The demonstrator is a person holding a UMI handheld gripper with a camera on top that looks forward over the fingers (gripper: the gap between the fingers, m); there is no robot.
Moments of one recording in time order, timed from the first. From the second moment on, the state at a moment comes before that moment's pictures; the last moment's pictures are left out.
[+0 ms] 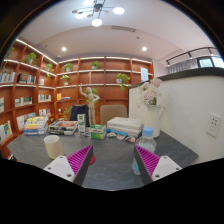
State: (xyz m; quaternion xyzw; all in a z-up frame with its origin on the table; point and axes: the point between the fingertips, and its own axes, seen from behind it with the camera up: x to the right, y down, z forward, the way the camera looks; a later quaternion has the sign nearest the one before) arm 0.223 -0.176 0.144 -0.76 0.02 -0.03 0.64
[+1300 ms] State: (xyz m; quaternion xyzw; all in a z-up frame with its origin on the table) arm 0.315 -0.081 0.099 -0.76 -0.04 -0.13 0.64
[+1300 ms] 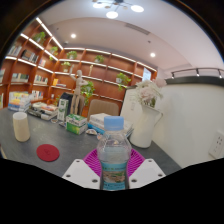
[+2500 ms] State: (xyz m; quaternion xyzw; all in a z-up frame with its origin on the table) arm 0.022 0.009 0.153 -0.24 -0.65 -0.63 0.35
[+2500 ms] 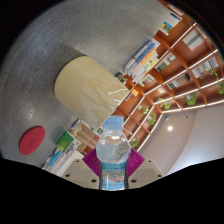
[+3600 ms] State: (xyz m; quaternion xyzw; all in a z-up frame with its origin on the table) arm 0.095 -0.008 0.085 -0.77 -0.09 0.13 0.62
